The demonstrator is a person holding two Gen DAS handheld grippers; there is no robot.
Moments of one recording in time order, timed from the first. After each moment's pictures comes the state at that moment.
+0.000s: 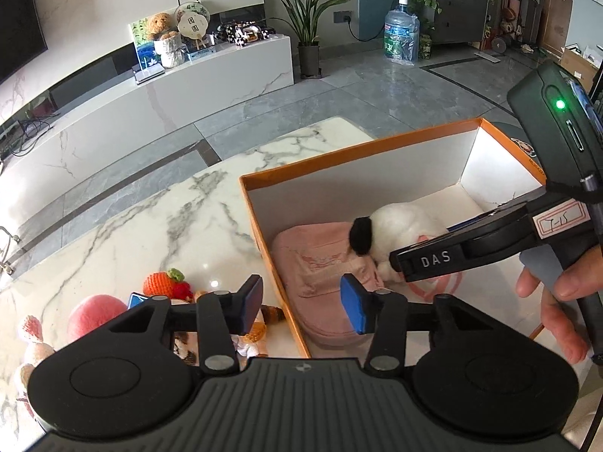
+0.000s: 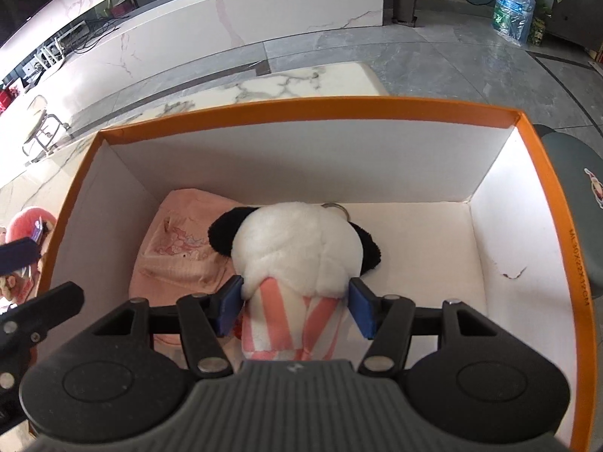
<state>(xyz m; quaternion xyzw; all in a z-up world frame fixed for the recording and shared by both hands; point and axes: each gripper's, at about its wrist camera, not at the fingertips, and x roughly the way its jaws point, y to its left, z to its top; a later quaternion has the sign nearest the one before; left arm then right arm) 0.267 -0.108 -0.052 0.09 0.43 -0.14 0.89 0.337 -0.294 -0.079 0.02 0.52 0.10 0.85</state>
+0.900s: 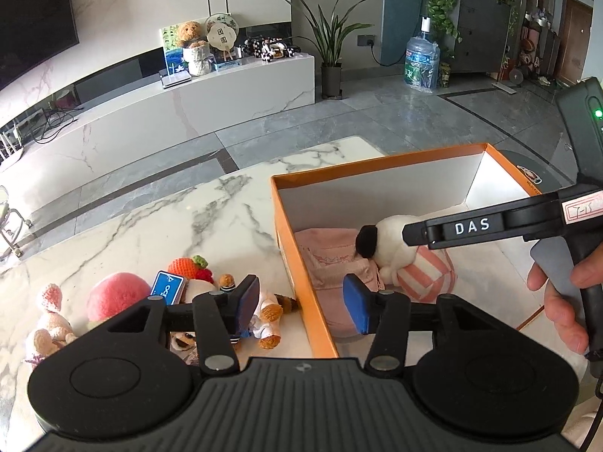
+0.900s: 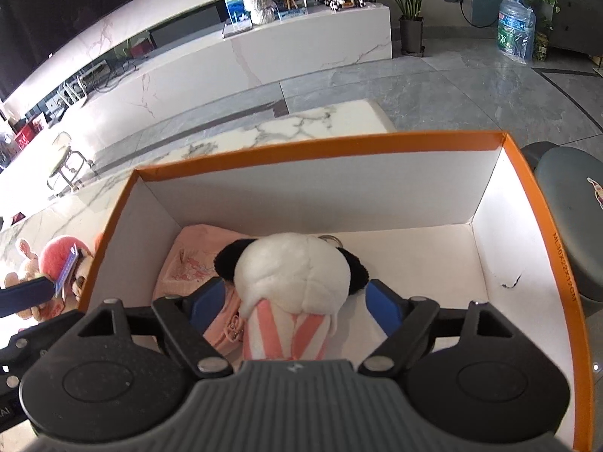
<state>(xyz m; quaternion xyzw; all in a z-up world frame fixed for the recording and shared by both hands) 0.227 -0.087 -0.035 0.06 0.39 -0.09 0.91 0.305 -0.305 -0.052 0.07 0.43 0.11 0.89</state>
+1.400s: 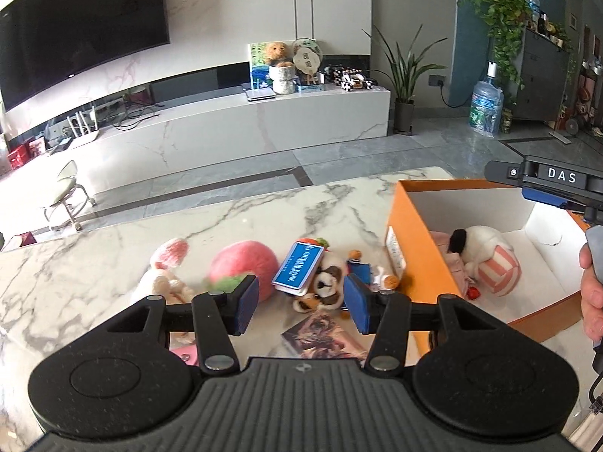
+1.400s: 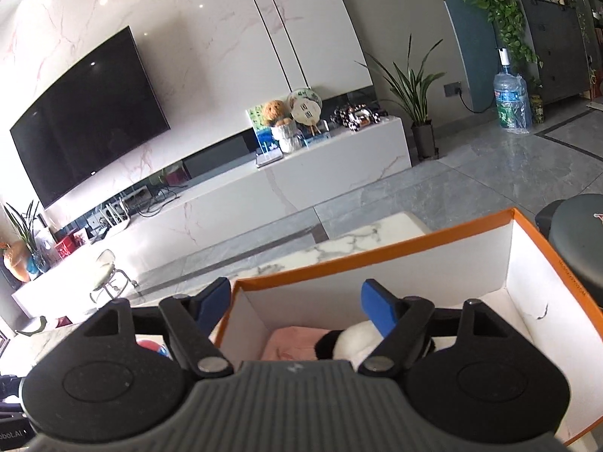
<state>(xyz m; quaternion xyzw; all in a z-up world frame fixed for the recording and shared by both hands) 0.157 0.012 -0.014 0.02 0.34 0.01 0.94 0.239 -0.265 -0.014 0.14 0.23 0.13 0.95</state>
